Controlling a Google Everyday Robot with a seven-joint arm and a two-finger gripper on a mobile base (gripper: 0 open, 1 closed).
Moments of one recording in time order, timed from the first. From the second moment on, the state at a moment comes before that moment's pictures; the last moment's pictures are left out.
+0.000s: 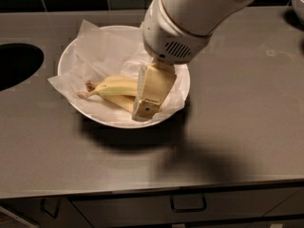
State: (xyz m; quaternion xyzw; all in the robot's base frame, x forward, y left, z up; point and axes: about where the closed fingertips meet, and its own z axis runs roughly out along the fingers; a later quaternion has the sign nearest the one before) arm 0.445 0.010 0.993 -0.68 0.68 0.04 0.28
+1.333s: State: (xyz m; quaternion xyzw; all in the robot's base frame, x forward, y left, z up) arm 0.493 0.030 0.955 -0.68 0.70 0.07 0.22
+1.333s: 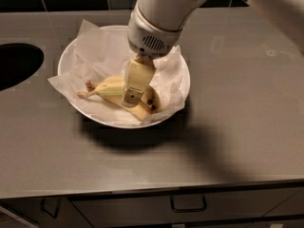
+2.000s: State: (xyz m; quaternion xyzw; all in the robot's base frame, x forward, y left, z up) arm 0.494 0.007 0.925 -0.63 0.74 0.07 0.20
